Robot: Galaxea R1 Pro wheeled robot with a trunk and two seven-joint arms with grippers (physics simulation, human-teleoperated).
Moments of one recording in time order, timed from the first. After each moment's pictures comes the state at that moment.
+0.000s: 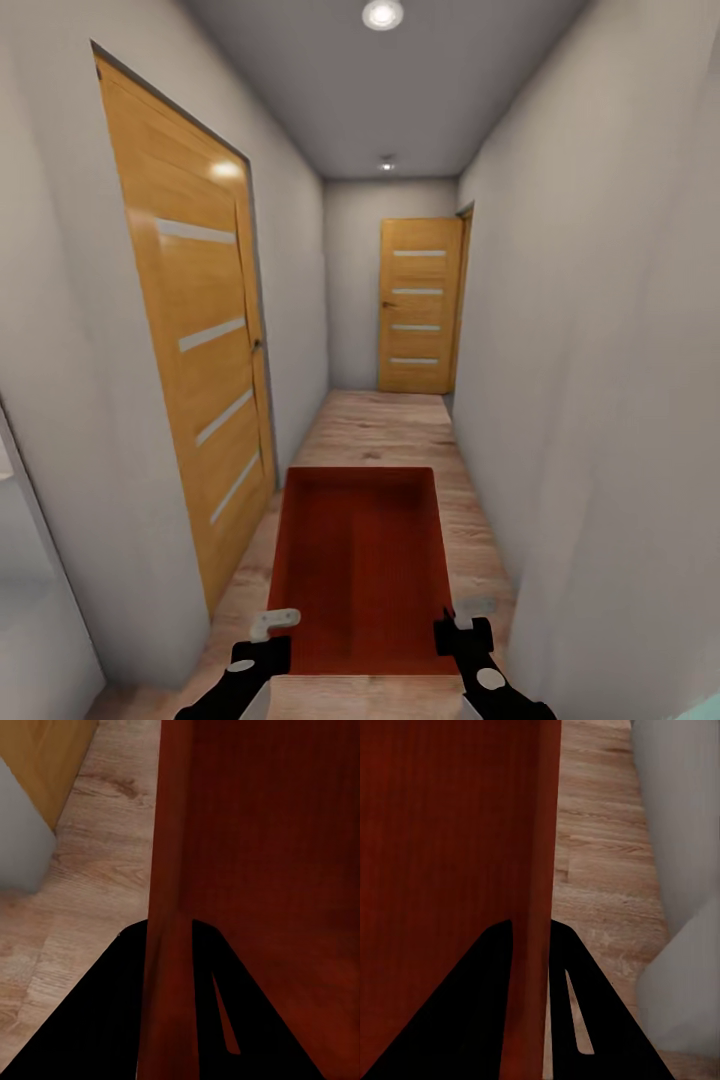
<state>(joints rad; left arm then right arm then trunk) -0.47 -0.11 -0.17 -0.34 0.21 0.03 0.23 -0.52 0.08 0.23 -0.19 -0.09 -0.32 -0.18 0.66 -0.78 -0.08</state>
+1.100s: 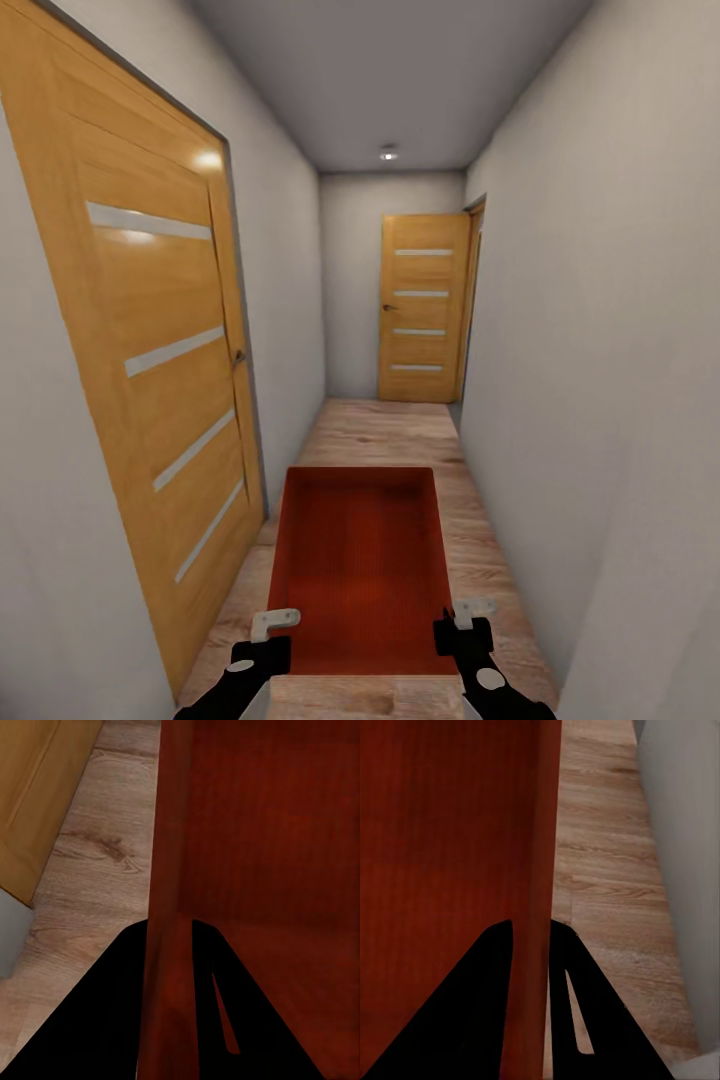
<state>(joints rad) -0.47 -0.11 -0.17 -0.34 0.21 0.03 0.23 -0.52 0.08 0.23 -0.19 -0.09 -0.32 -0.18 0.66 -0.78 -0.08</state>
